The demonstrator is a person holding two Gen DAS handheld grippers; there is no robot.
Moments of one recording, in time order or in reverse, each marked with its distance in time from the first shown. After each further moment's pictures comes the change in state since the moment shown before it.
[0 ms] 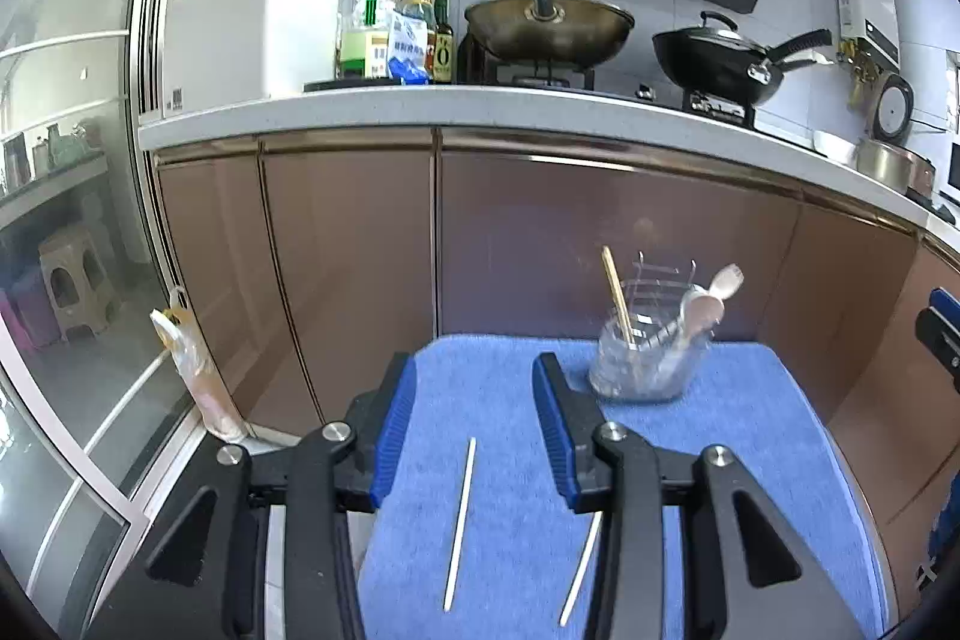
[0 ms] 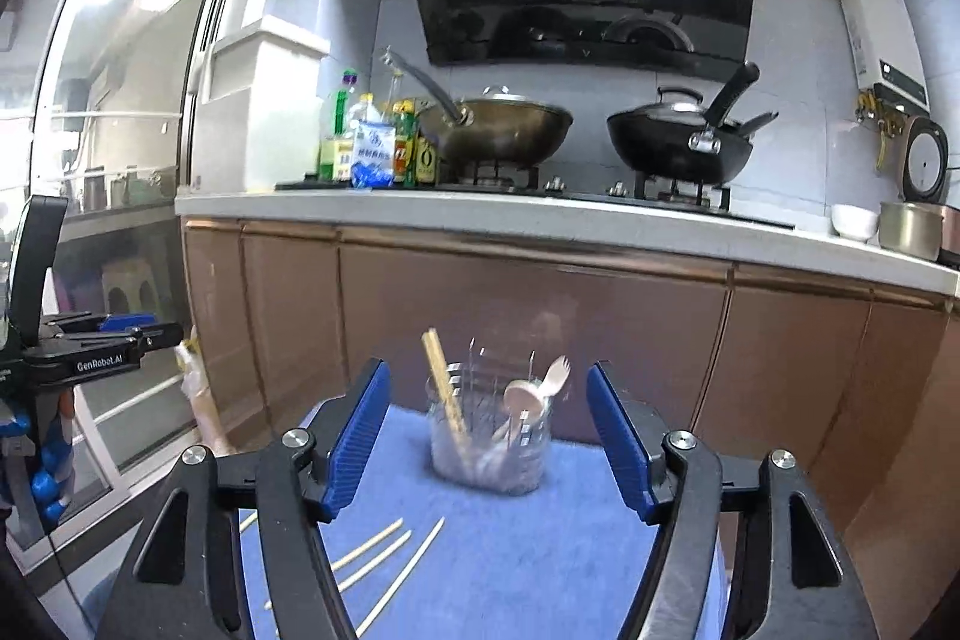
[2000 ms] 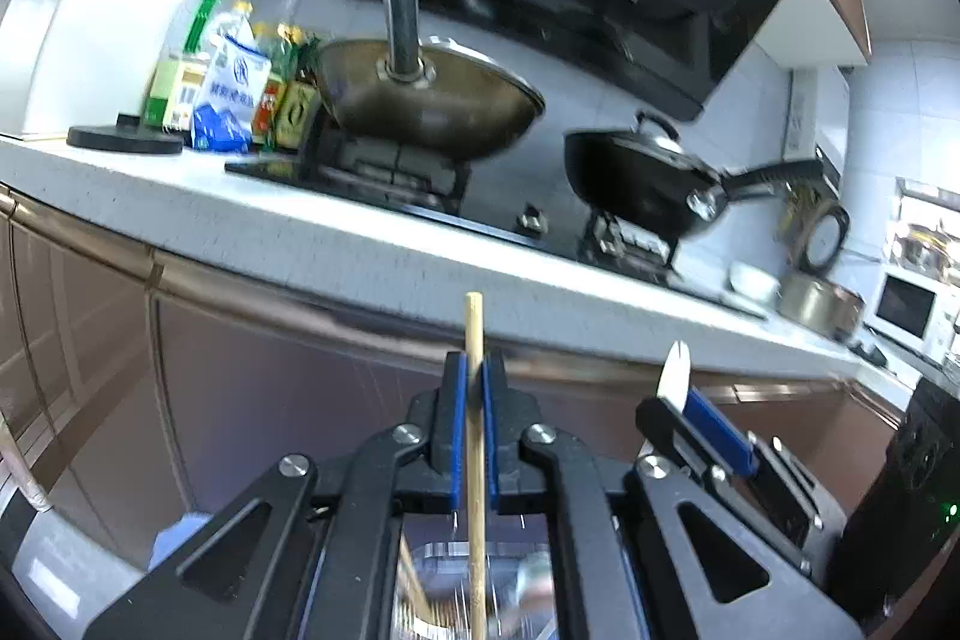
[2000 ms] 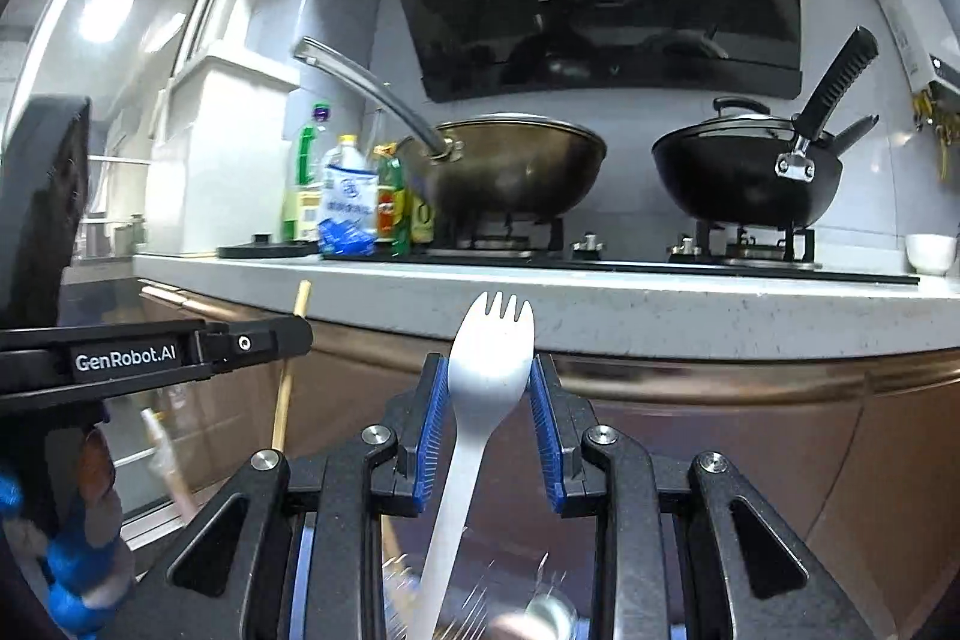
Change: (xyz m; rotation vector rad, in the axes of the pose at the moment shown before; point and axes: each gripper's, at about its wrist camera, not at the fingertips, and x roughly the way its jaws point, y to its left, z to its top) left arm 0.188 -0.114 0.147 -0.174 -0.242 -0.313; right arm 0.223 -0.041 0.066 0.024 -0.179 0.072
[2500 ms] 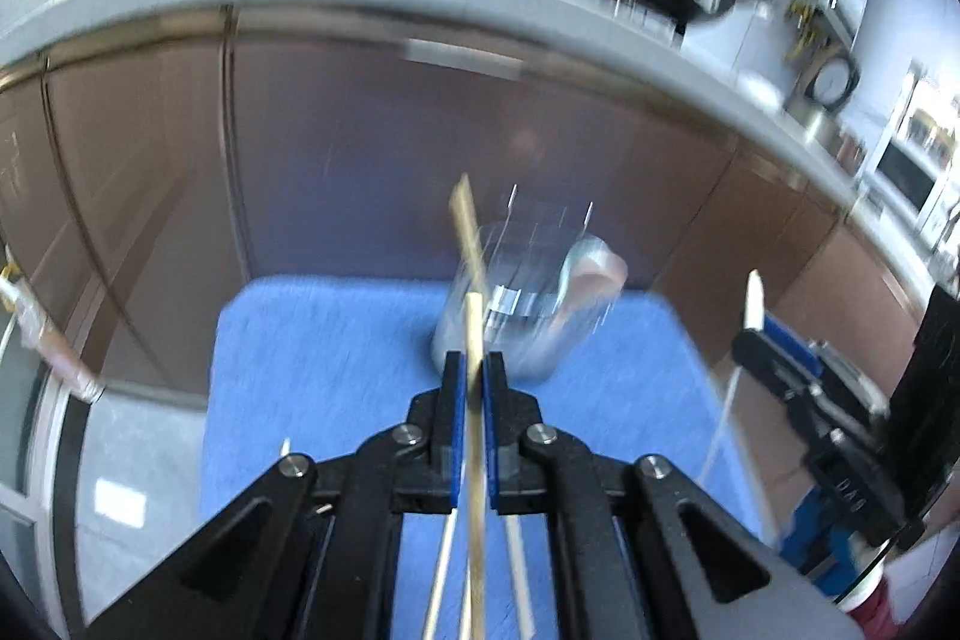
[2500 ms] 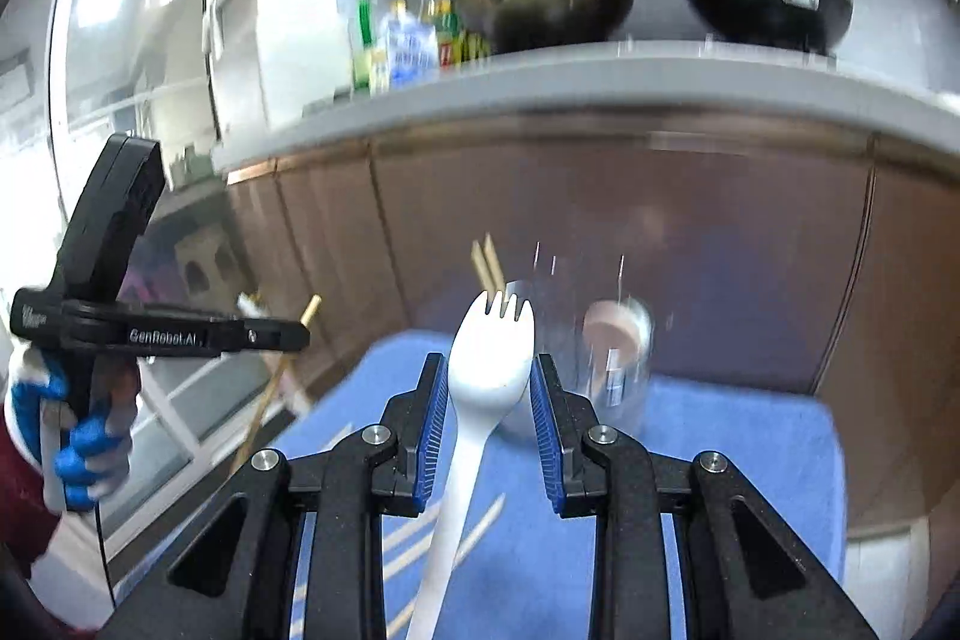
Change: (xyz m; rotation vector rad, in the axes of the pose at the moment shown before) left arm -0.082 0.034 -0.066 0.038 0.502 0.000; right arm -0.106 0.018 -0.062 0.099 0.353 0.168
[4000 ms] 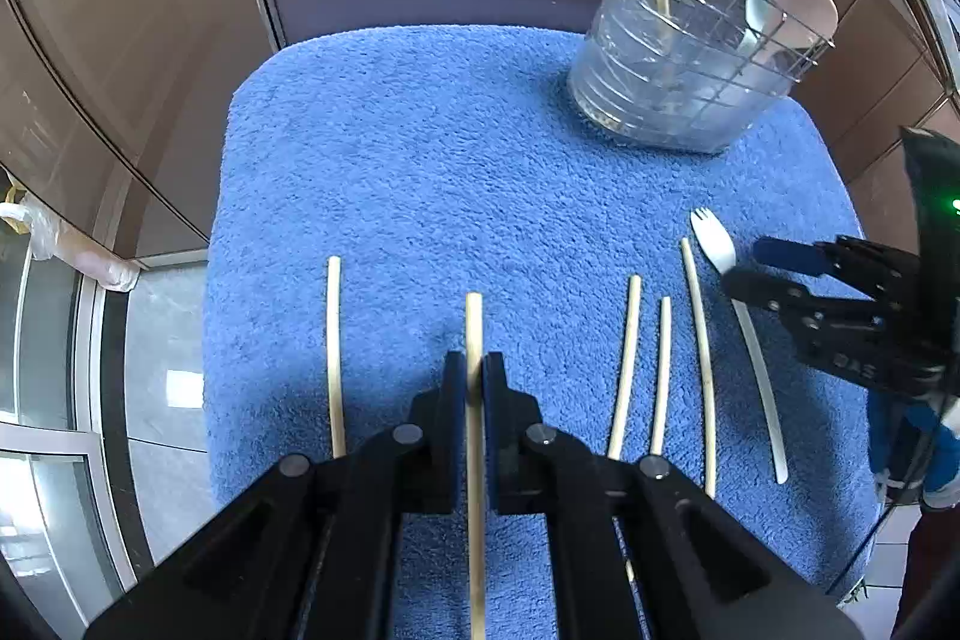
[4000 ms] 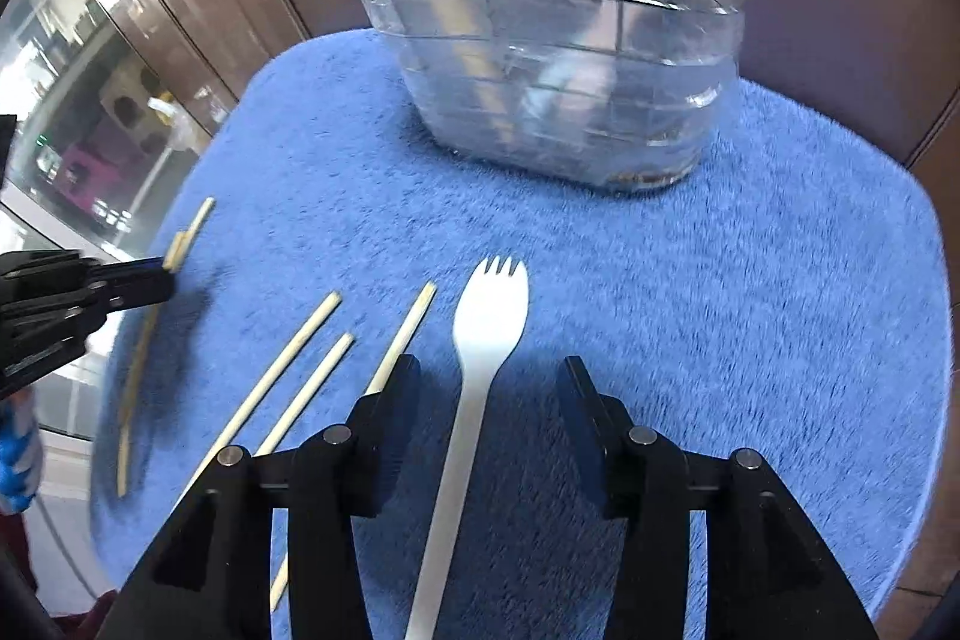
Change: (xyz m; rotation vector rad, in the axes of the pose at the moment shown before) left arm 0.113 0.074 -0.102 0.032 0.505 0.174; right arm 0.167 -0.049 -0.109 0.083 0.748 -0.059
